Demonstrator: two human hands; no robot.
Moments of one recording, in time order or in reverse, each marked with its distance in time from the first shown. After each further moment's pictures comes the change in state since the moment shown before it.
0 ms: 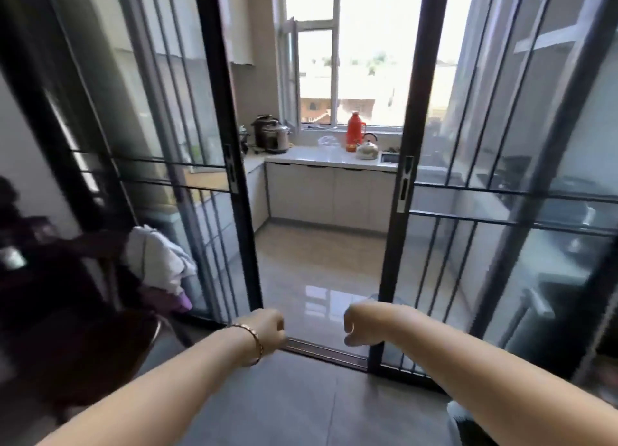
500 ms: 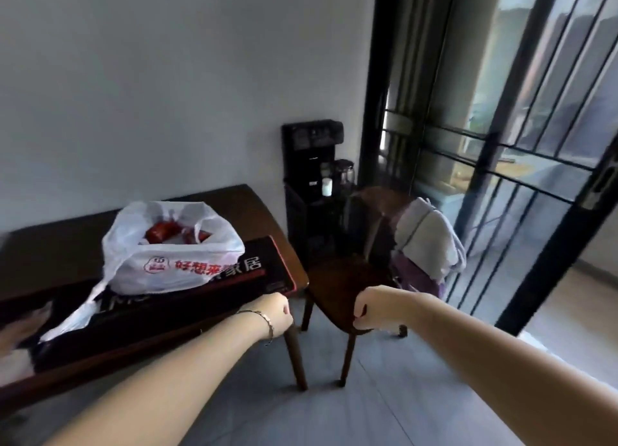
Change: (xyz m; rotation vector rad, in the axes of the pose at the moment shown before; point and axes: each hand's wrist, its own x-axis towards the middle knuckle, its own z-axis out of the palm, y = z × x) left_hand -0.224 -0.494 0.017 -0.435 0.201 -0.818; right_hand 0.116 -0.556 -0.033 -0.347 -0.131 -0.745
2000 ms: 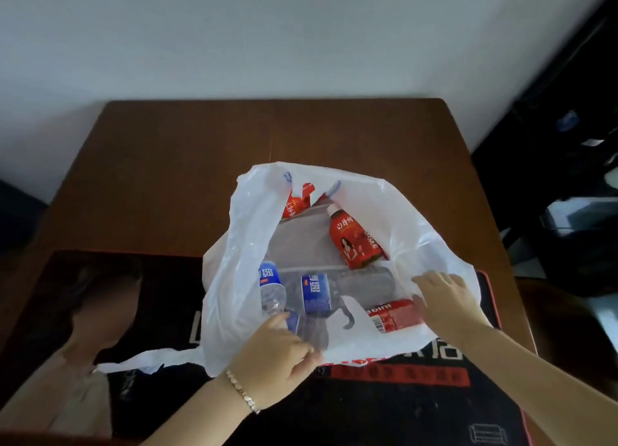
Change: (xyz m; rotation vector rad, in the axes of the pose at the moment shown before) left_hand 0.275 -0.419 -0.064 0.058 0.189 0.221; right_hand 0.569 -0.197 -0.084 -0.228 0.101 -0.258
